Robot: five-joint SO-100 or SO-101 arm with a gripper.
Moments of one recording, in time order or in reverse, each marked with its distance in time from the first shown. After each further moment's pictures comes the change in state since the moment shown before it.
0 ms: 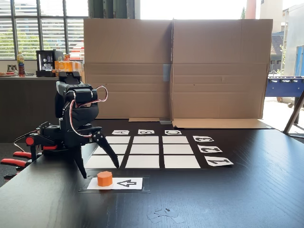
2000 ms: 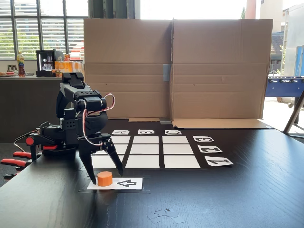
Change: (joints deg) arm -2.6 -2.3 4.7 -4.2 0.1
